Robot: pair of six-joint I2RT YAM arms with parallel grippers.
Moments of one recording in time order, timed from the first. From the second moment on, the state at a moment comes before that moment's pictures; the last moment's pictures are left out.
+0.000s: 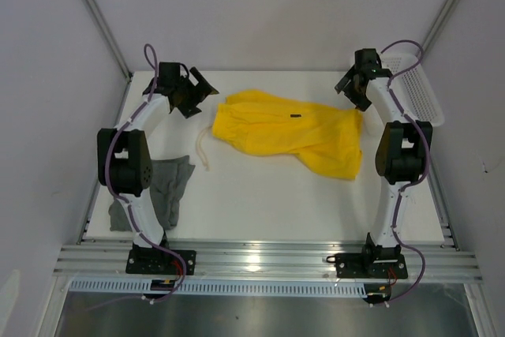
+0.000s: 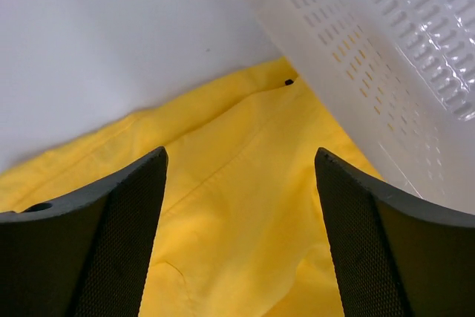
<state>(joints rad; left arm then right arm) -0.08 1.91 1.52 -0.33 0.25 -0.77 0.05 2.09 1.85 -0.65 0.15 0.68</state>
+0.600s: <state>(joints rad) -0.12 1.96 1.54 -0.41 0.29 -0.92 0.06 2.23 1.91 -0.77 0.28 0.98</state>
